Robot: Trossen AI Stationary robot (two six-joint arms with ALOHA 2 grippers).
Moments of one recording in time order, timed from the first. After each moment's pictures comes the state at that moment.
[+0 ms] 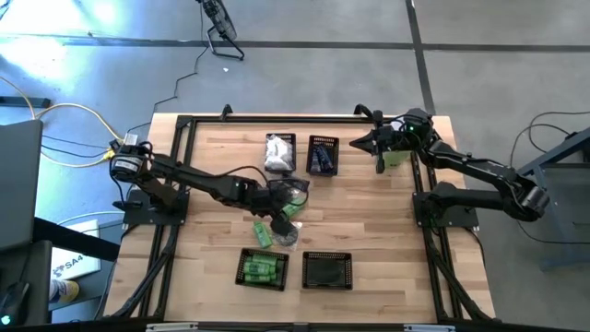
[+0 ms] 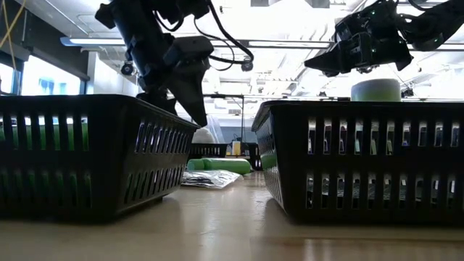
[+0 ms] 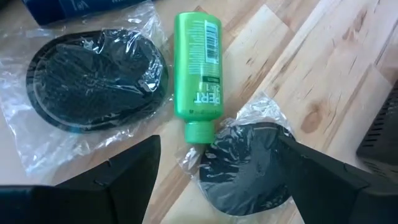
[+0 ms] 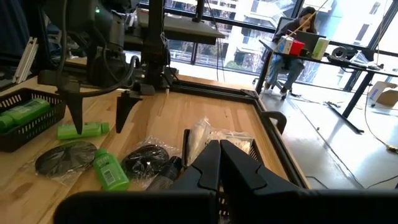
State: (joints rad) left arm -0.12 1.61 1.02 -0.39 -0.15 -0.80; right arm -0.79 1.00 0.49 0.35 -0.76 -0.32
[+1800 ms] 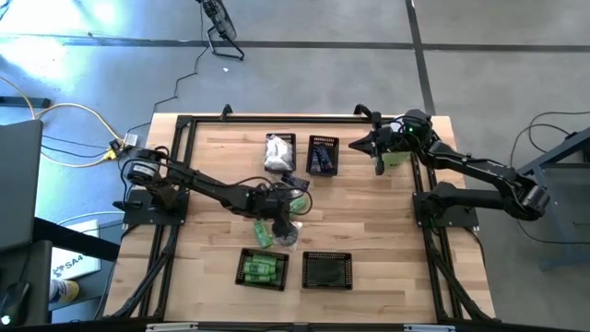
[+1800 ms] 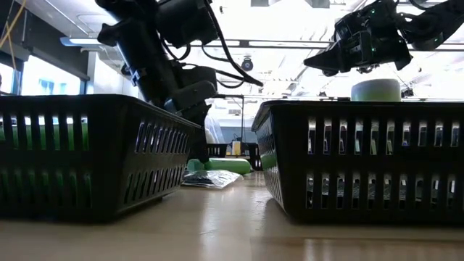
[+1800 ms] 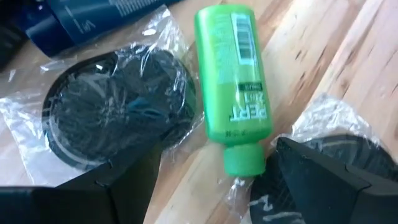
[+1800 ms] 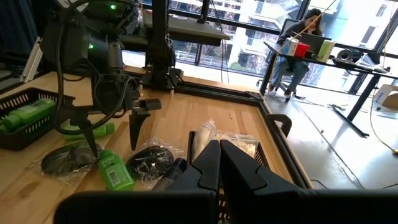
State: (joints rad) left arm -0.15 1.75 1.02 -0.32 -0.33 -0.65; right arm -0.77 1.00 0.49 0.35 -0.76 -0.32
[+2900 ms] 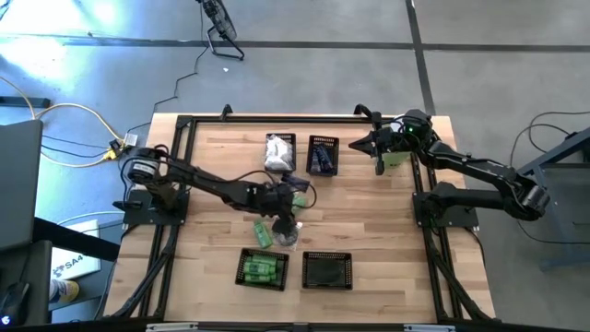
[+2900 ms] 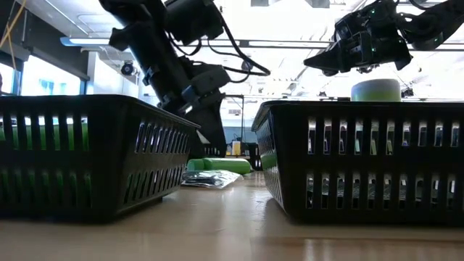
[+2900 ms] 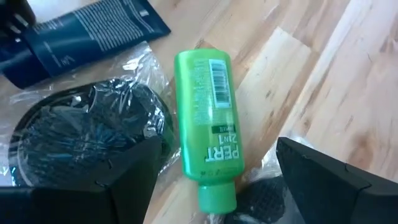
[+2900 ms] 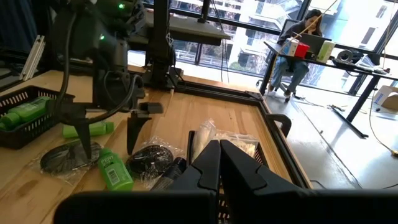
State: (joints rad) left arm -0.11 1.75 1.02 -0.21 -0.25 -0.65; right arm -0.77 1.00 0.49 0.35 -0.76 -0.33
